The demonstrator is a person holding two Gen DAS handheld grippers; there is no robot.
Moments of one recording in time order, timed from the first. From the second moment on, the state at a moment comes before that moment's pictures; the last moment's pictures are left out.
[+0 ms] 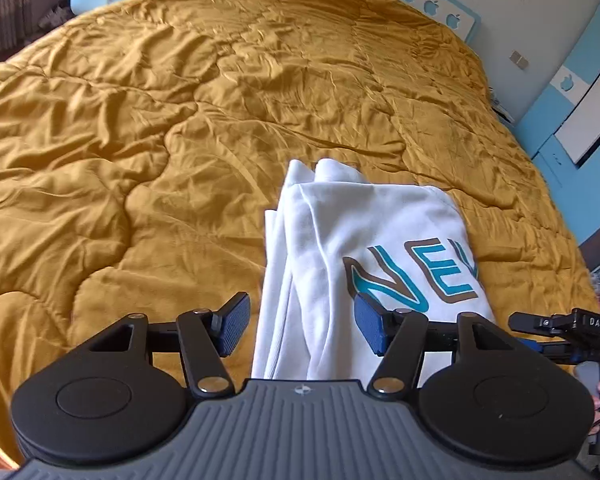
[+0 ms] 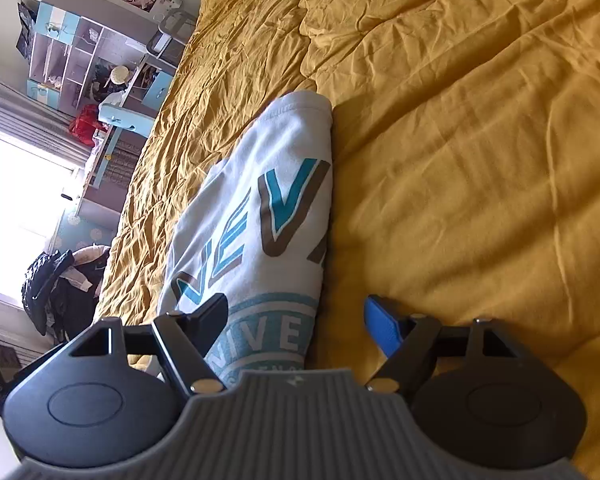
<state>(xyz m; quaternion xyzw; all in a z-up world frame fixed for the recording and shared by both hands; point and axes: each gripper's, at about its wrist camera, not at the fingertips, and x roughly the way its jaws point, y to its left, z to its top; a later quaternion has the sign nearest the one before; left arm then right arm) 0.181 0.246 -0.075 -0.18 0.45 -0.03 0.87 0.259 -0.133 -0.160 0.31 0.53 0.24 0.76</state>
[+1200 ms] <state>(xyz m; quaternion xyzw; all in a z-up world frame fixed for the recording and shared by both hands) 0.248 0.224 -0.118 -0.24 0.53 -0.17 0.80 0.298 -0.056 -0.149 0.25 0.55 0.30 0.74</state>
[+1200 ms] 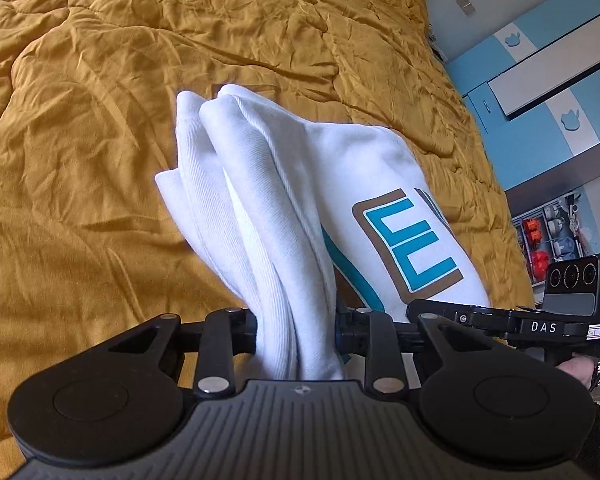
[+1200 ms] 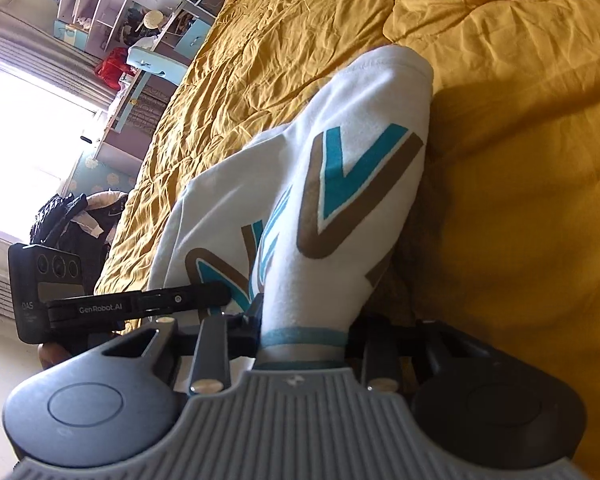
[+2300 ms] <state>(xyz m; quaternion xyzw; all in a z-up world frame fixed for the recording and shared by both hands) 0.339 -0.069 -0.065 -0.23 0.53 -0.30 0.76 0.335 -0.380 -0.034 0.22 0.50 0.24 0.80</state>
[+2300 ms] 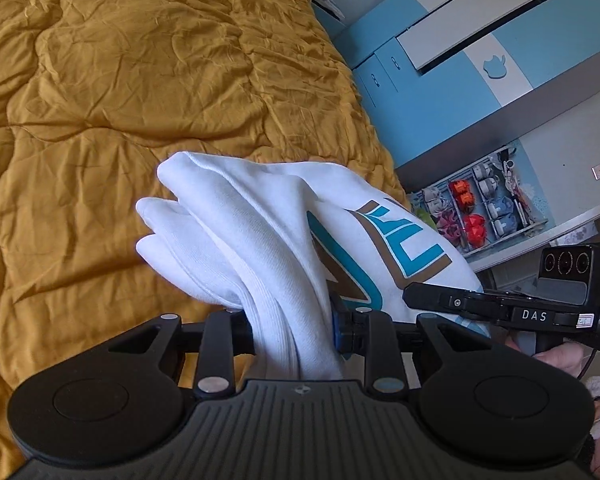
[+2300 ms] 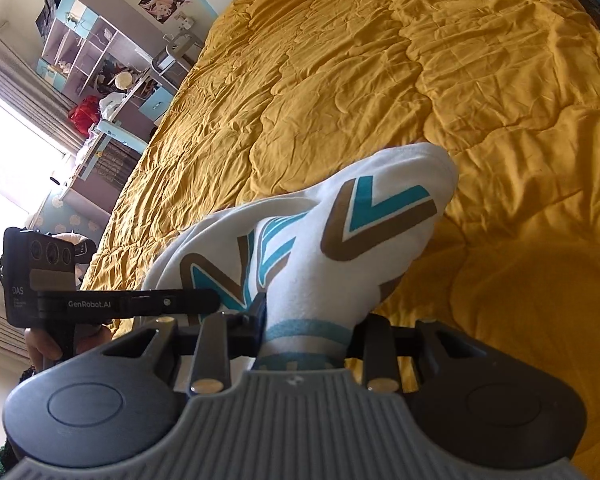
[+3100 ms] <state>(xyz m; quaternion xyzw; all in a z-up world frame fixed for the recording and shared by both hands) 0.265 -0.051 -0.109 -0.17 0.48 -0.29 0.81 0.225 -0.489 -0.093 0.25 0.50 0.02 0.83</state>
